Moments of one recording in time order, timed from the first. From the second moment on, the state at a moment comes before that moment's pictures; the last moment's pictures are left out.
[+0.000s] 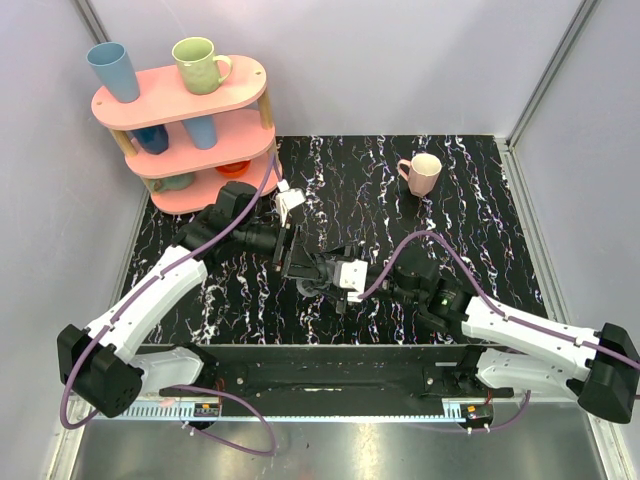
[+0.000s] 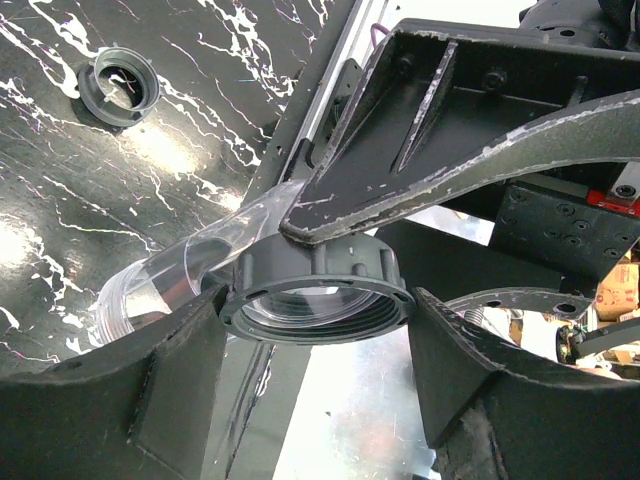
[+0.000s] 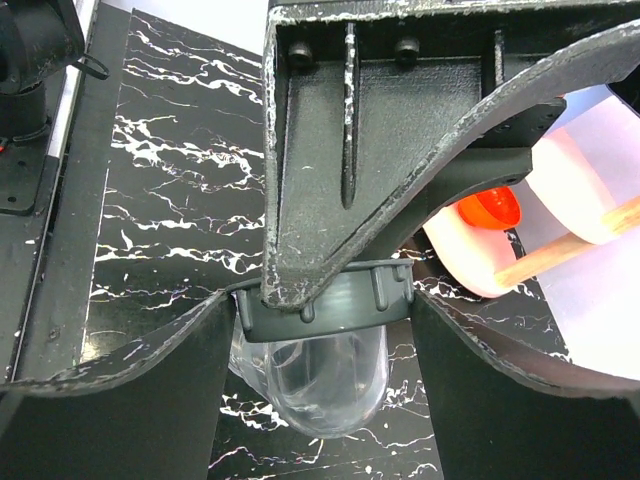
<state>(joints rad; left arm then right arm) -0.53 1.18 1.07 -0.56 0.95 -0.31 1.02 1.01 0.69 0.24 -0.32 -0.54</state>
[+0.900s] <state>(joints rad) -0.50 1.12 1.08 -0.54 0.92 -0.40 1.00 0.98 0.64 0.40 -0.32 -0.47</state>
